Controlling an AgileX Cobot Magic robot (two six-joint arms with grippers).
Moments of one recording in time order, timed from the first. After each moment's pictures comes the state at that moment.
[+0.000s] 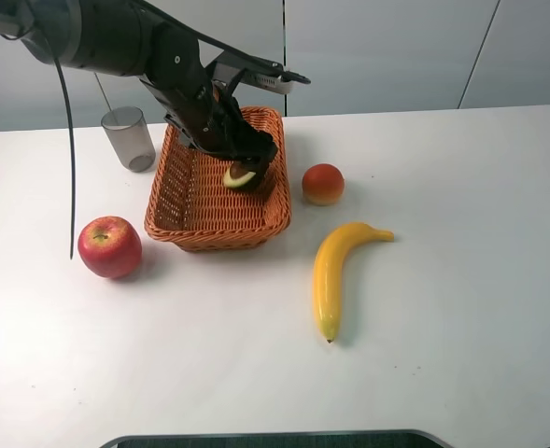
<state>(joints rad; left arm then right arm) -0.58 2.07 -1.43 0.10 0.51 -0.13 -0.02 0.00 -0.51 0.01 1.10 0.06</state>
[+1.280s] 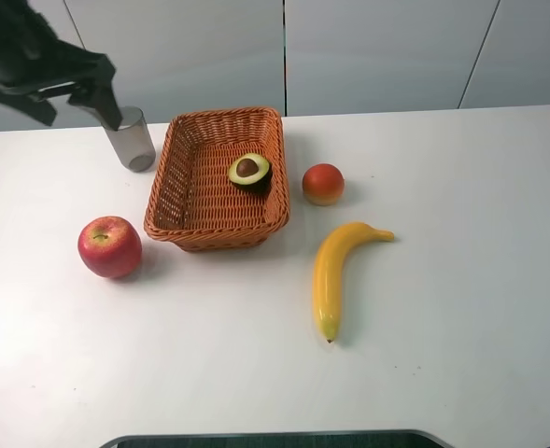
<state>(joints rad) -0.27 1.50 -1.21 0.02 0.95 -0.13 -0.02 0.00 -0.51 0.01 1.10 0.06</state>
